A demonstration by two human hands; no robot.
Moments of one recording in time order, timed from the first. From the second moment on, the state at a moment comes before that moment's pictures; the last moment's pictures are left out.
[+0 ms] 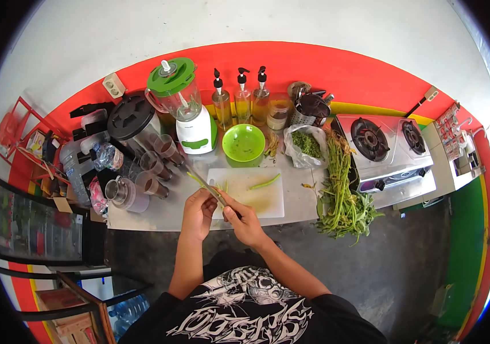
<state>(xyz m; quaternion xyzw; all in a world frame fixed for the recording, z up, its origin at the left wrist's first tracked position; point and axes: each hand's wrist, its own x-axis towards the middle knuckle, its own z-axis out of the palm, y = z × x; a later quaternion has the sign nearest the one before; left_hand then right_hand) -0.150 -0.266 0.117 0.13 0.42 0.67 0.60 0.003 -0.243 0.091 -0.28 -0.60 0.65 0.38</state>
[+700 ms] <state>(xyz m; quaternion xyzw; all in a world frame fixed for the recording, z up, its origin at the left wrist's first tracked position) -0.153 -0.279 0.113 0.17 0.47 0.69 0.52 0.005 -0.261 0.093 -0.26 -0.55 0.71 0.34</state>
